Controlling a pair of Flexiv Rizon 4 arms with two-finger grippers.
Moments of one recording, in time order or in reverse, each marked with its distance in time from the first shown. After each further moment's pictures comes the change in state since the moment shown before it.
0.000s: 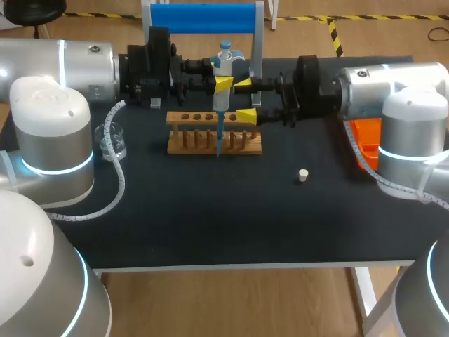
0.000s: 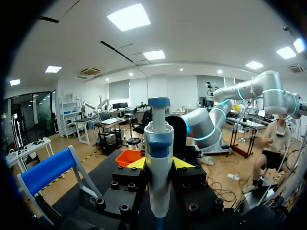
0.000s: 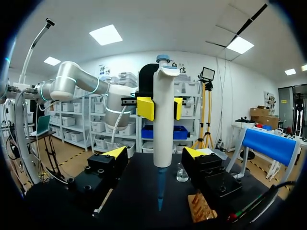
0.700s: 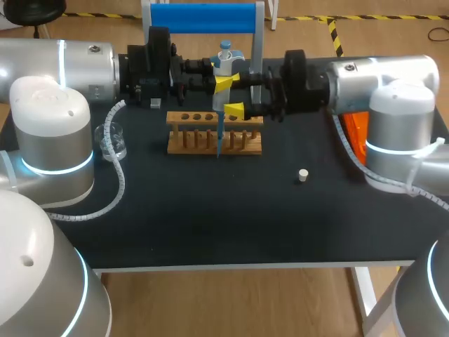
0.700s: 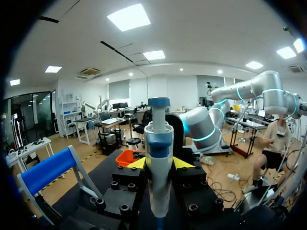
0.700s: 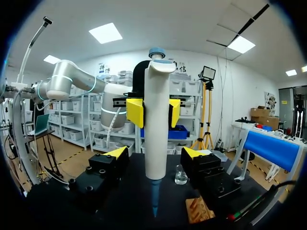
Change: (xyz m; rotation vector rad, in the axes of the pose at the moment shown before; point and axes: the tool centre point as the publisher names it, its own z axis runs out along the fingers) left arm 0.000 0.000 0.000 0.000 0.000 0.000; right arm -0.010 0.004 0.021 0.012 0.000 -0.006
